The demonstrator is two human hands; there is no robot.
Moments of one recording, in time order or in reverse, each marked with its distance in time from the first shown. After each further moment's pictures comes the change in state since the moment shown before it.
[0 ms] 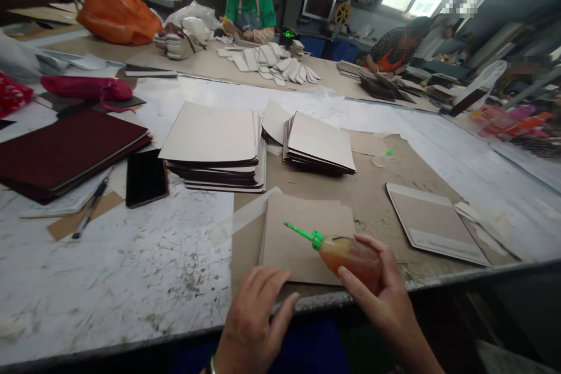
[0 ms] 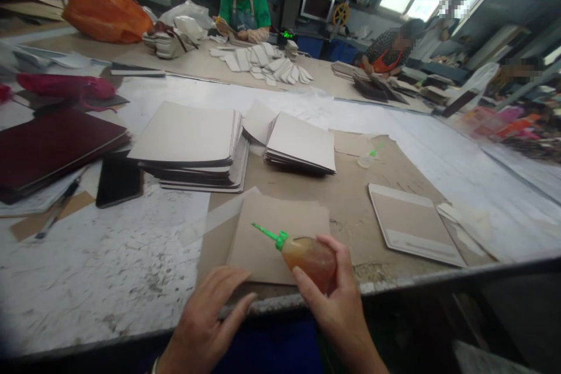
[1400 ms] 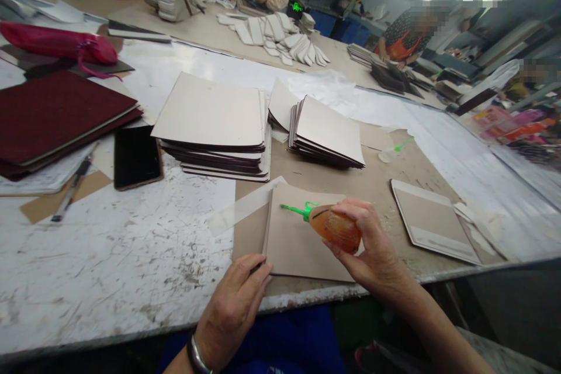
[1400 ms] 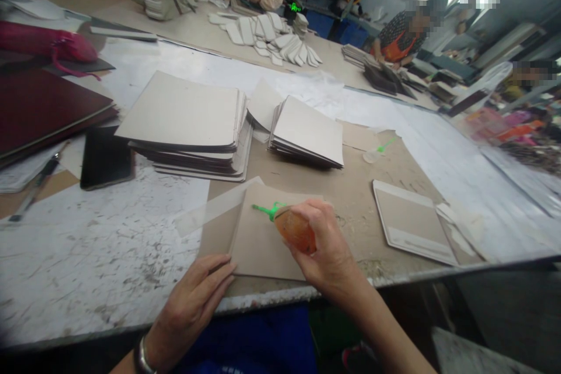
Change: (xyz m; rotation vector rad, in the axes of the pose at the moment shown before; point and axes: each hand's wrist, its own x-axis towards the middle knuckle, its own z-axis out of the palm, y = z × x) left_hand -0.021 -0.047 -0.005 0.133 0.009 0.138; right_hand 0.061 -0.023 0.012 -0.521 -0.342 -0.672
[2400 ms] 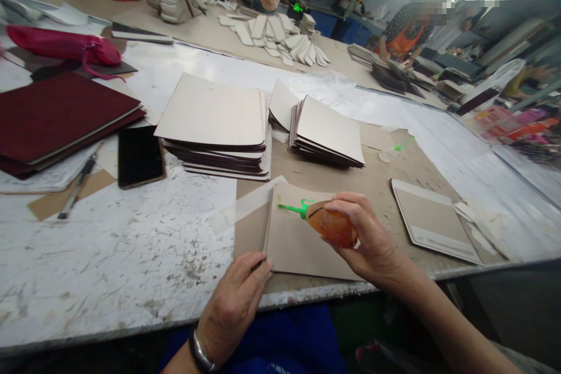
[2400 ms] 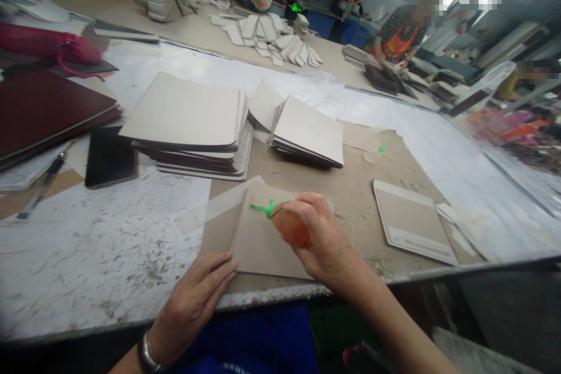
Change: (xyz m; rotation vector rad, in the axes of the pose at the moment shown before) left_hand 0.001 0.000 0.001 -0.007 0.020 0.024; right_hand 0.012 0.000 -0.008 -0.001 -0.100 -0.127
